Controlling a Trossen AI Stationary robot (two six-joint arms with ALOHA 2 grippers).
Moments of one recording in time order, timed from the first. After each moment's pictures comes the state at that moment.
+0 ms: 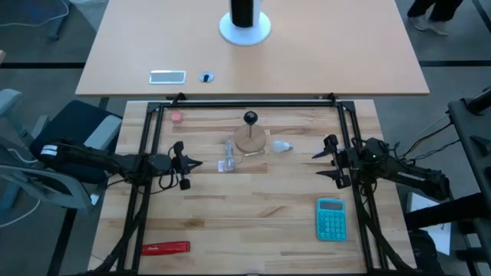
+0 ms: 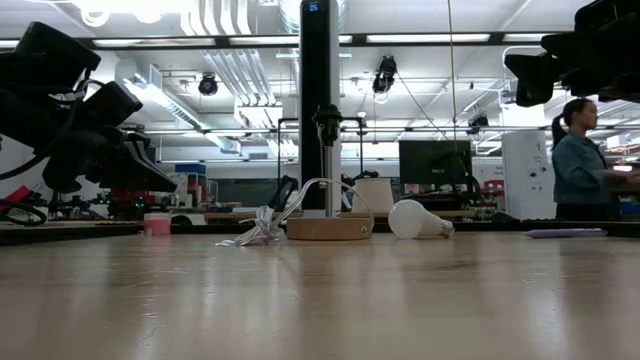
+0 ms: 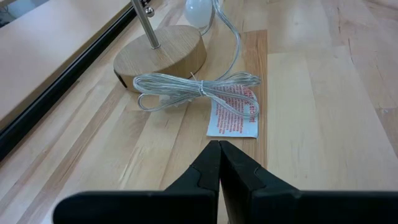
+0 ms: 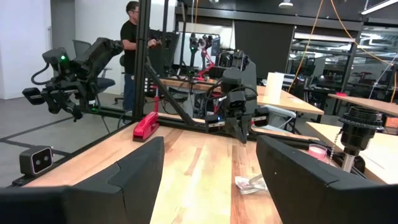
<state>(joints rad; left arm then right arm) -0.06 0.67 0.02 0.21 -0.36 0.09 -0.30 0.02 0.01 0.16 -0.52 -0.06</state>
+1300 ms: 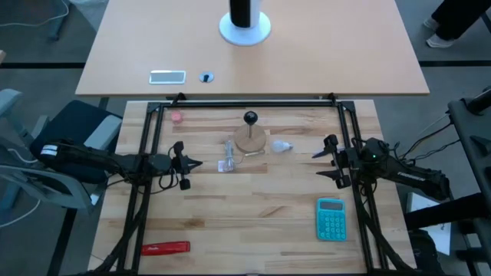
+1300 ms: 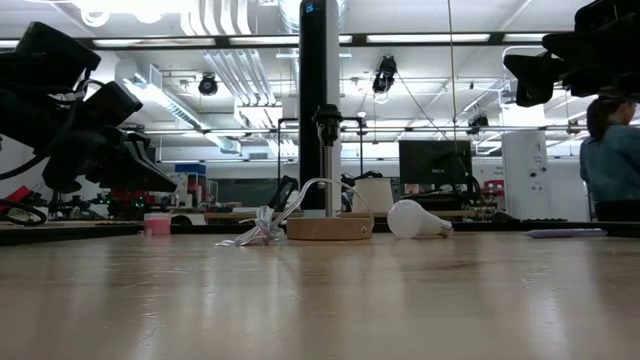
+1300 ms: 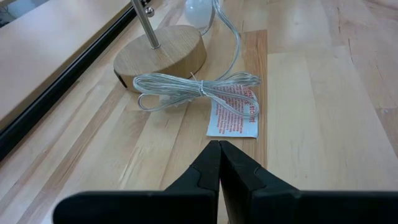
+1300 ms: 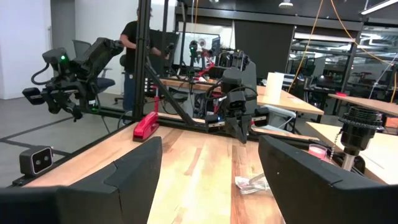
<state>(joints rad) -0.06 0.67 0.02 0.21 -0.36 0.10 -0.30 0.02 0.01 0.16 -0.52 -0.06</state>
